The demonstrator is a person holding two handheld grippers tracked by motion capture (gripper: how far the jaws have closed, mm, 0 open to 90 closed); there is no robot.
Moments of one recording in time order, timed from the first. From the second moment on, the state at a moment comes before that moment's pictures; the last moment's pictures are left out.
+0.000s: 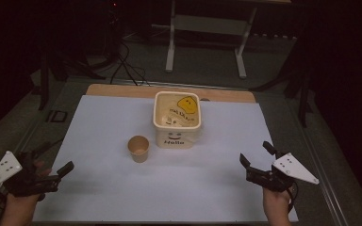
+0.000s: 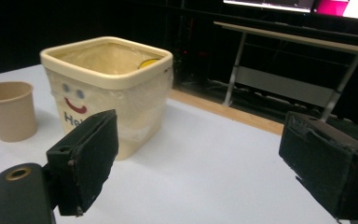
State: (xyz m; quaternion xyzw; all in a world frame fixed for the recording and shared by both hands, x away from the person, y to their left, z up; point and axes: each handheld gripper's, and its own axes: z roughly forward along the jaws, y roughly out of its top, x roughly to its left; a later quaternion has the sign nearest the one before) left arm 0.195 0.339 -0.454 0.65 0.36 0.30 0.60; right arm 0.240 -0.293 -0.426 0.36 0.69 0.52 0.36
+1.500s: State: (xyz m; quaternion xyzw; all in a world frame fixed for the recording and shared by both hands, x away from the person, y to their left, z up) left arm 0.247 0.286 -0.362 0.83 0.22 0.15 0.49; right arm 0.236 -0.284 -0.421 0.34 0.70 0.52 0.34
